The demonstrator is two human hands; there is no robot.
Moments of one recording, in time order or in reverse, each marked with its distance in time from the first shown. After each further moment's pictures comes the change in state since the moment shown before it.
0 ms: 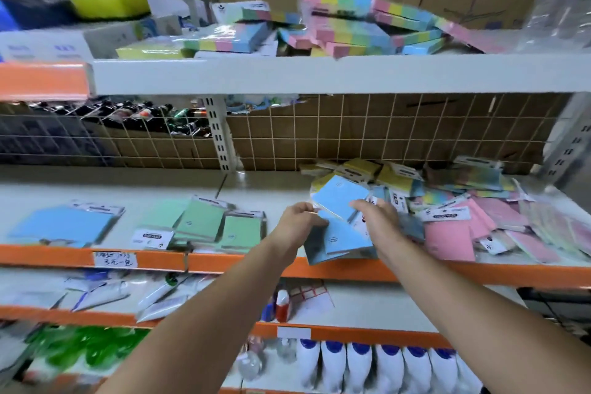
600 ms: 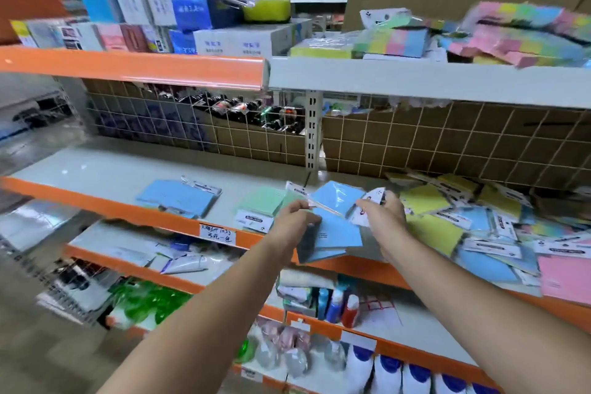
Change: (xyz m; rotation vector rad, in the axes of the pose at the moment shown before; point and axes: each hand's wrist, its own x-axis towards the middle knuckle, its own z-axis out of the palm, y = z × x) left_hand -0.052 -0.006 -0.168 -0.138 0.268 -0.008; right_hand -0.051 -0.012 0.163 -0.080 -0.079 -0.073
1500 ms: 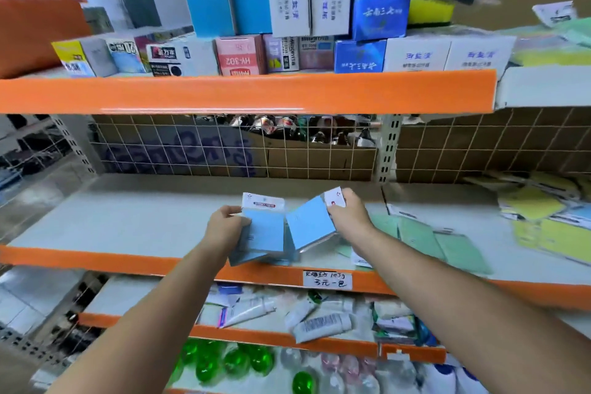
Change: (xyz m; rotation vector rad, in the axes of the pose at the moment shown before) left_hand 0.134 0.053 -0.341 0.240 0.171 0.097; right_hand -0.023 -0.033 0.306 -0.264 -0.090 -0.056
